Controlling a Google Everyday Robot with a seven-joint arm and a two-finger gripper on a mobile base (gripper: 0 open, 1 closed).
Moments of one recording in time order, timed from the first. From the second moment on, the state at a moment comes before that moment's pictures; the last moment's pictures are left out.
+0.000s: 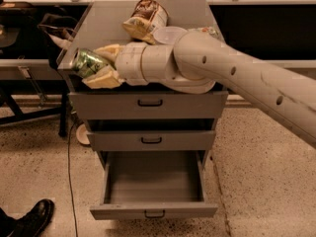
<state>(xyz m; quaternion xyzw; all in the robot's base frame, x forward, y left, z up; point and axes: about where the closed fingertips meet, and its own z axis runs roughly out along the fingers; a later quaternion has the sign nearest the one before) 0.604 0.147 0.923 -0.58 0.52 0.22 0.59</state>
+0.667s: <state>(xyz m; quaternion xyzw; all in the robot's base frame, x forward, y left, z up) 0.611 0.096 0.854 -0.54 0.58 0.18 0.59</state>
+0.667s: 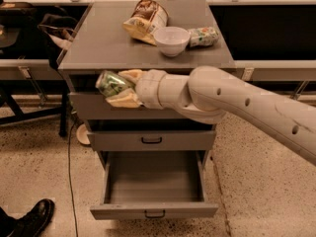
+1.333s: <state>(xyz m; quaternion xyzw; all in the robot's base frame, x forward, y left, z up) 0.617 0.058 0.786 -0.49 0.62 0.19 0.59</state>
